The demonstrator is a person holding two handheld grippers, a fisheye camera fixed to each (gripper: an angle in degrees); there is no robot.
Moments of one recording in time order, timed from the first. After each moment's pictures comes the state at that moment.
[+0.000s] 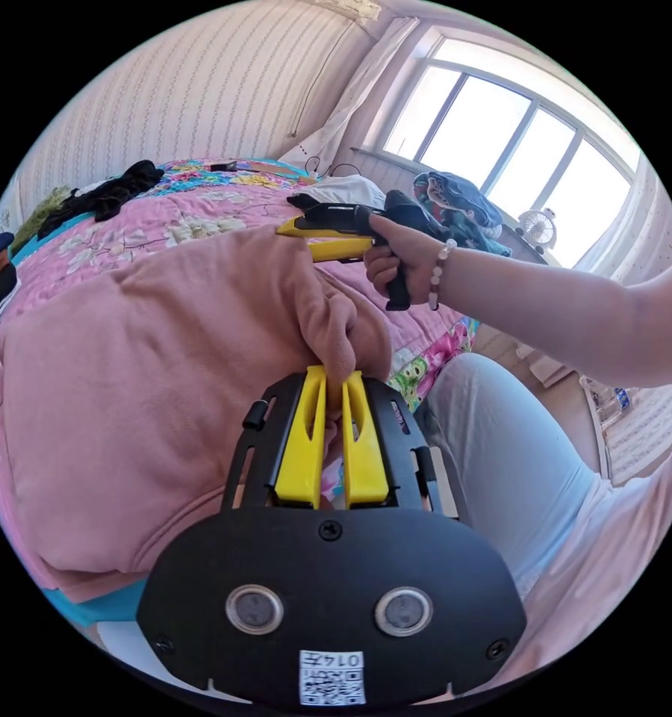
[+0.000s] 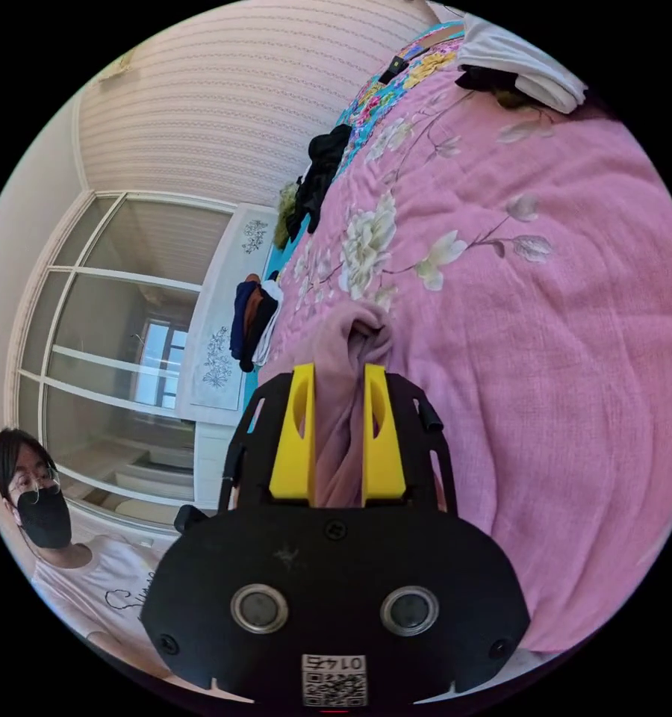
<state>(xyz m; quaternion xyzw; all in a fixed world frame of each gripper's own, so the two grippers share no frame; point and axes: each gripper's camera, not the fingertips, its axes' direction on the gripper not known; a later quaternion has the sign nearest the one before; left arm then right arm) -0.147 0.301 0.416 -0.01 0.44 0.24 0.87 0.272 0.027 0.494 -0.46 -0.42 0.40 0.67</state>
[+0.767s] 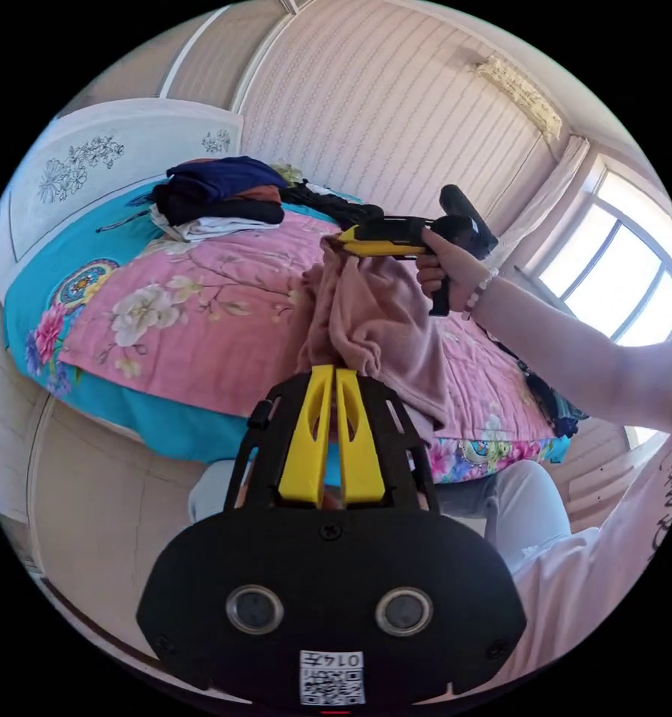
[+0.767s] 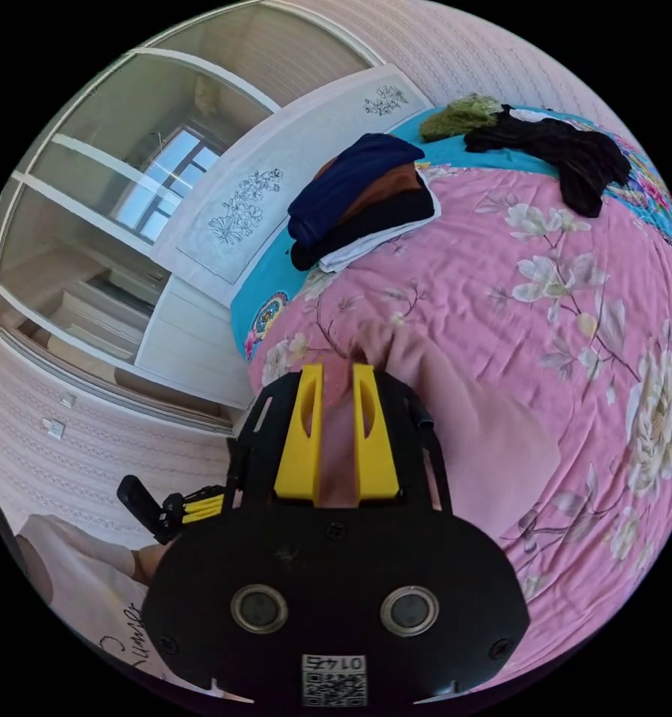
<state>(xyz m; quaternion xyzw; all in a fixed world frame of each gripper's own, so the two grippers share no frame) -0.440 0.205 0.318 -0.23 0.20 -0.08 0.95 -0.118 -0.072 0.516 -0.52 -0.55 0.09 0.65</state>
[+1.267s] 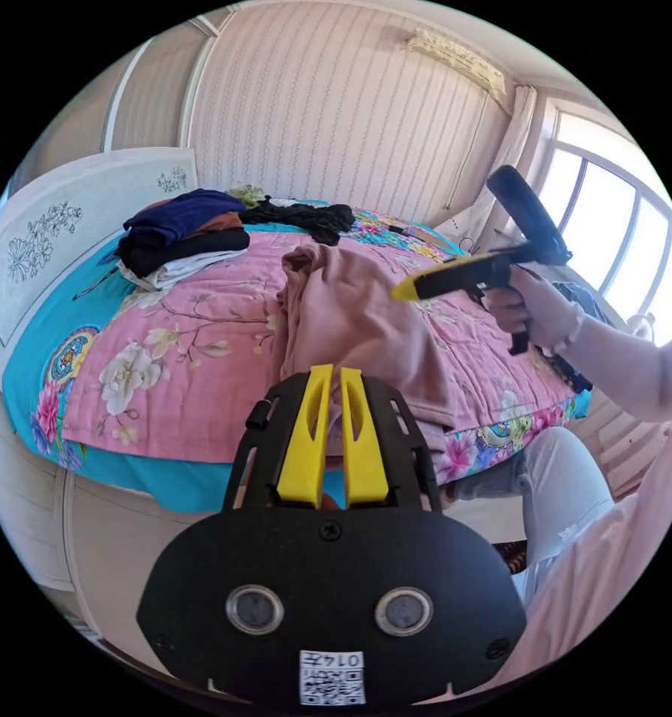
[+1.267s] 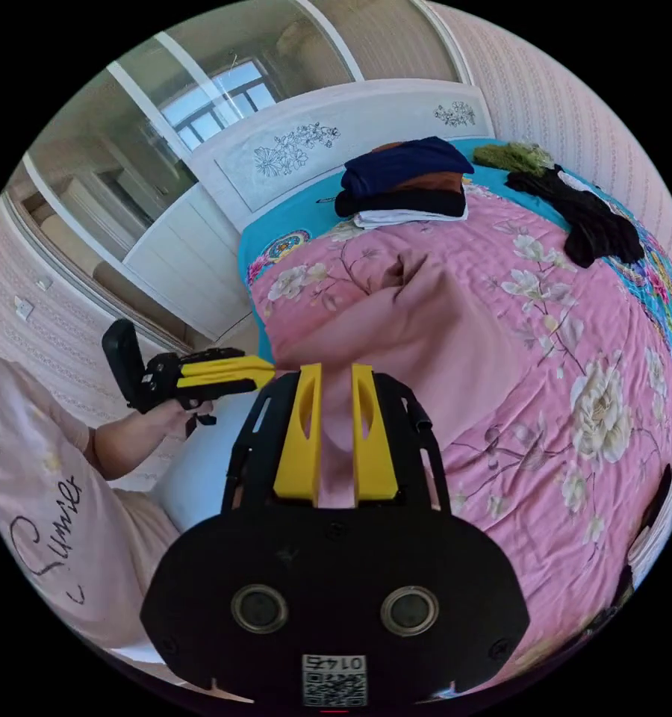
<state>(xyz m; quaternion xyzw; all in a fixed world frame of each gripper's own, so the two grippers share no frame) -0.412 0.149 0.317 -0.20 0.22 0.04 0.95 -0.149 -0.058 0.371 -0.47 -0.57 -0.09 0.67</state>
